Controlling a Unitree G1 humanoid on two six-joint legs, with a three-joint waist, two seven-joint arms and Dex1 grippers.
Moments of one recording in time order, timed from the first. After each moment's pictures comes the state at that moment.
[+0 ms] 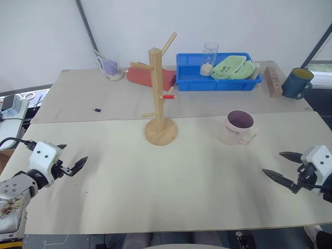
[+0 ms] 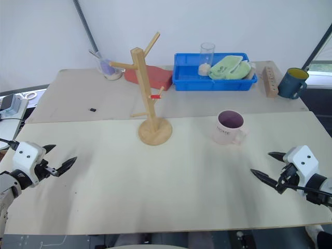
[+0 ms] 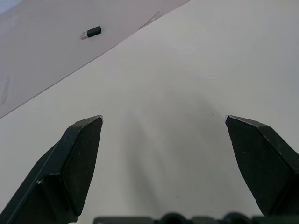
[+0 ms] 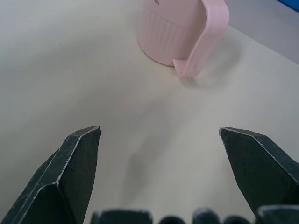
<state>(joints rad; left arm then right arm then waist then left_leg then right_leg) 0.18 0.77 0.41 -0.07 -0.28 0.22 -0.70 0.28 -0.89 -0.46 -0.11 0.38 0.18 0.96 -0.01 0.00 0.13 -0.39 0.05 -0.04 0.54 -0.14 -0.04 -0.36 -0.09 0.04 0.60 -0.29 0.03</state>
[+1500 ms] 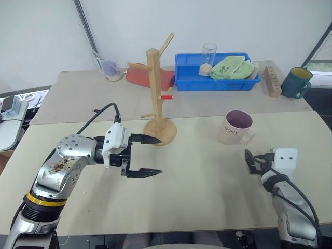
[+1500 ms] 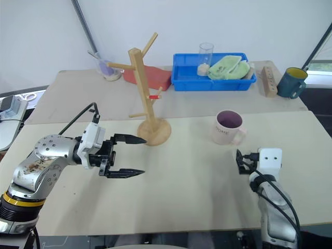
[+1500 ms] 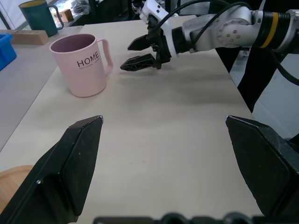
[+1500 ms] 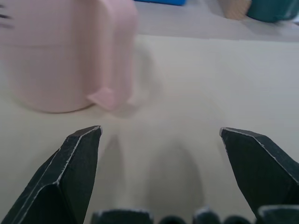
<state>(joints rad) -0.30 0.74 -0.06 -0.33 -0.56 0.35 -1.23 0.08 -0.30 -0.31 -0.21 0.14 0.33 0.16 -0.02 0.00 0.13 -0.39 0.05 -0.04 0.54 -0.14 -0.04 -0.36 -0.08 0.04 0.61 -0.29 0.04</state>
